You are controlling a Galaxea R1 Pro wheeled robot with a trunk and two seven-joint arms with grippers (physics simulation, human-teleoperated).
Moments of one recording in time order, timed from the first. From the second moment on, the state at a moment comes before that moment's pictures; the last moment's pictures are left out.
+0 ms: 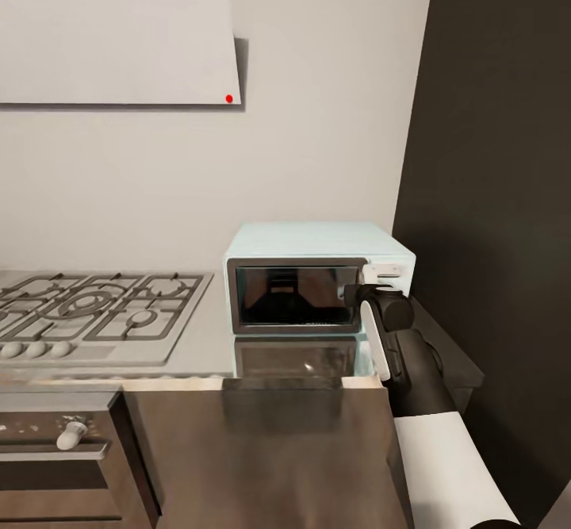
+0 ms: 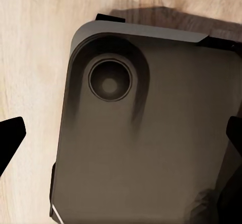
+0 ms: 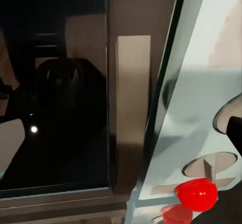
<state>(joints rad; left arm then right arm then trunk) 0.00 0.00 0.00 -0.04 0.19 -0.06 0.00 -0.75 0.17 0.06 -1.38 0.04 0.94 -0.26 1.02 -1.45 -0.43</state>
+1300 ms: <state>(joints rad) 0.00 0.00 0.00 -0.04 0.19 -0.06 0.00 -0.75 0.17 0.06 -1.34 0.09 0.90 -0.27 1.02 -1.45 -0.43</state>
